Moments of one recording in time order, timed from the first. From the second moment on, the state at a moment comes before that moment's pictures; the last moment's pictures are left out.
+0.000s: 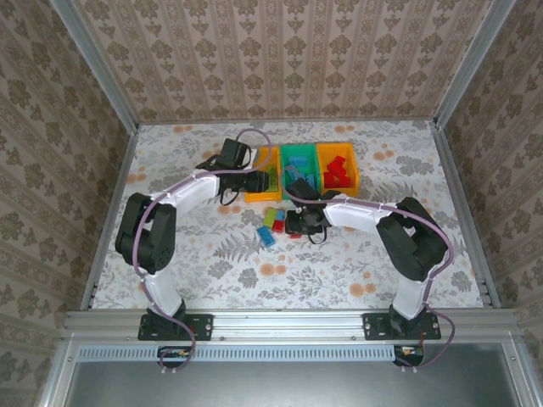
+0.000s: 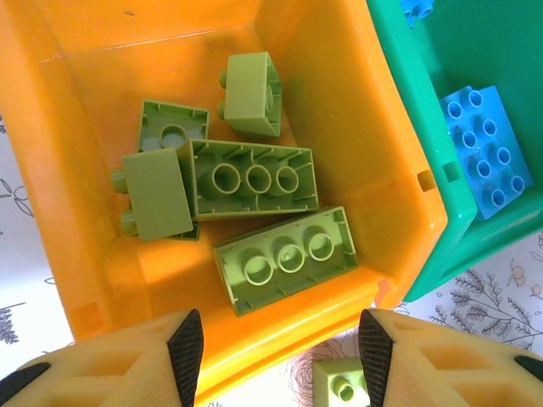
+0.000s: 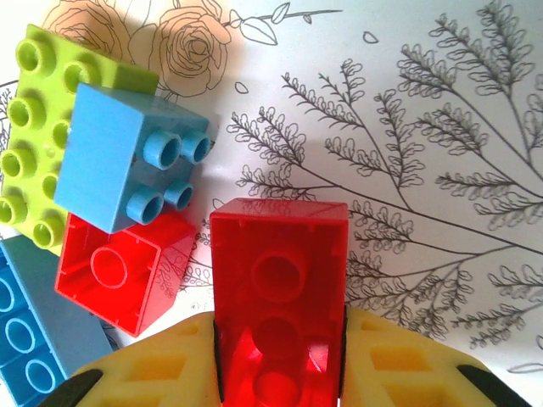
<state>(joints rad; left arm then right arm) -0.49 1.81 1.27 -0.37 0.20 -0.27 0.67 1.81 1.11 -0.48 -0.05 0.65</state>
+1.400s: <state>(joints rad) -0.80 1.42 0.75 -0.33 0.03 -0.25 0.21 1.94 1.51 -0.62 0.02 0.43</state>
